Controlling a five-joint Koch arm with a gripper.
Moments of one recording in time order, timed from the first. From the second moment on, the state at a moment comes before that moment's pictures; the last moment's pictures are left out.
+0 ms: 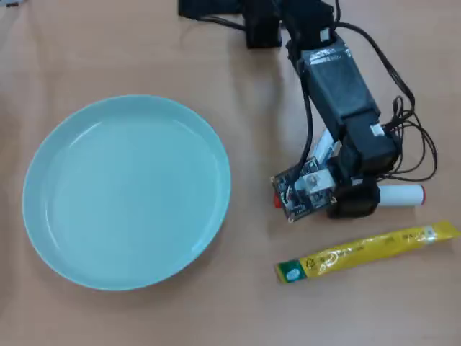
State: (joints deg) arm 73.0 37.5 28.1 92.5 13.8
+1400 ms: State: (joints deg) arm 72.5 62.8 25.6 92.1 13.9
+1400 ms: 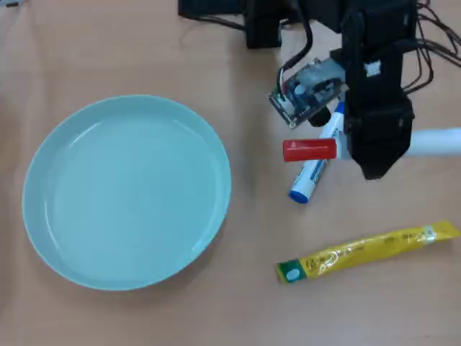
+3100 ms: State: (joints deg) arm 70.7 72.7 25.6 92.1 13.9
